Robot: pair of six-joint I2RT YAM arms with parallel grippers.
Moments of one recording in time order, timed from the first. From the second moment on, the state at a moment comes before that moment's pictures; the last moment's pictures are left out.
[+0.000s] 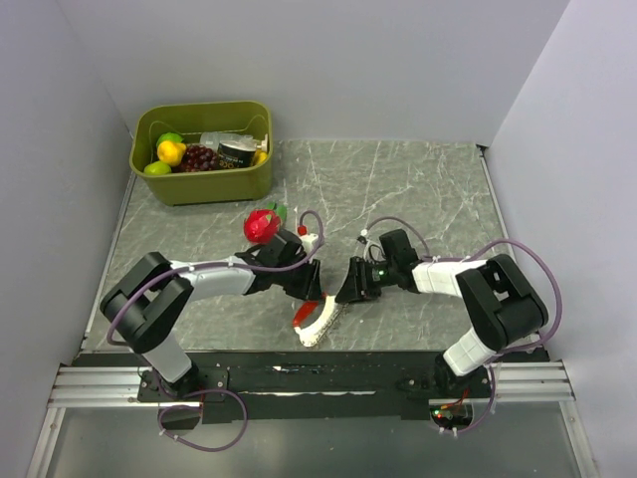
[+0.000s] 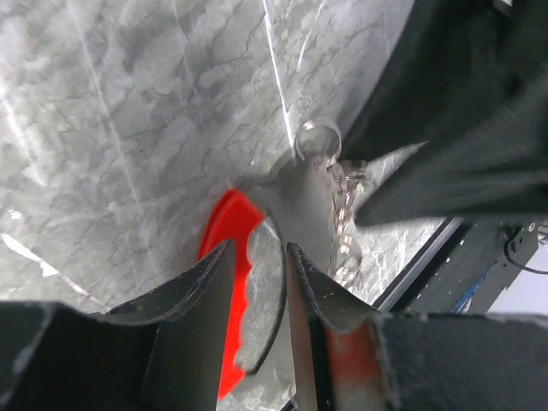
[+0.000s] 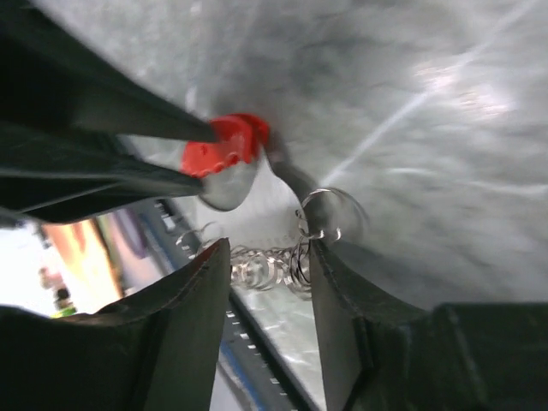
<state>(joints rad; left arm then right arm) -0.76 1.62 0.80 -0.01 0.36 -0.45 0.42 1.57 0.58 0.05 -0.76 0.50</state>
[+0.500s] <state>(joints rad) -0.76 1.75 0.92 -0.04 0.34 -0.41 0.41 1.48 0.64 -0.02 -0.71 0.48</state>
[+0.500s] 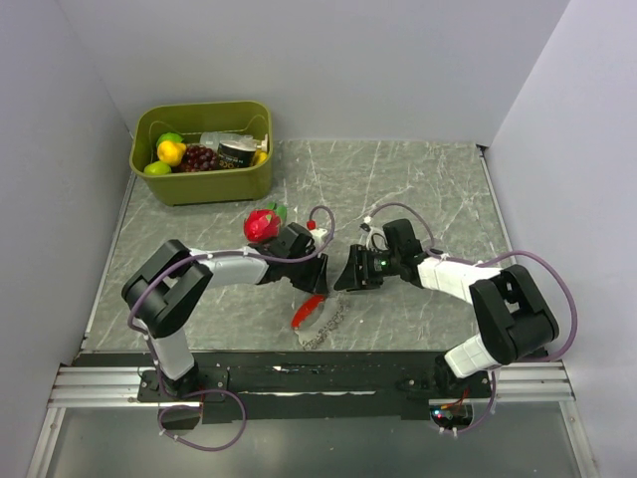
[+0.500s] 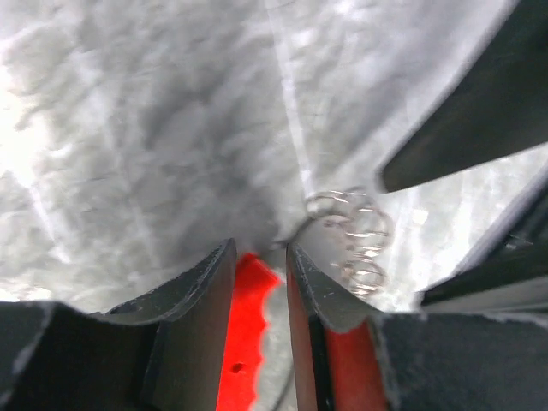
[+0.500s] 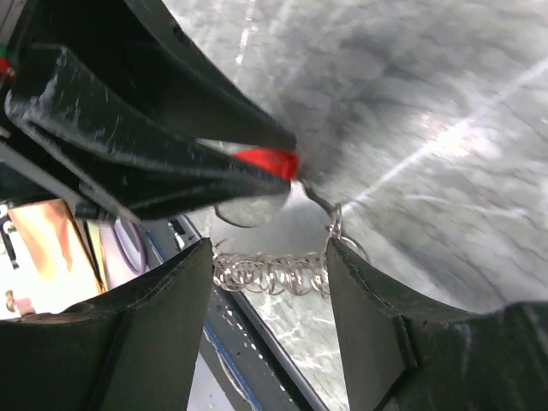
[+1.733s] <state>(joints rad) -0.76 1.60 0.85 0.05 0.26 -0.48 0.49 1.61 0.71 -0.12 -0.50 0.44</state>
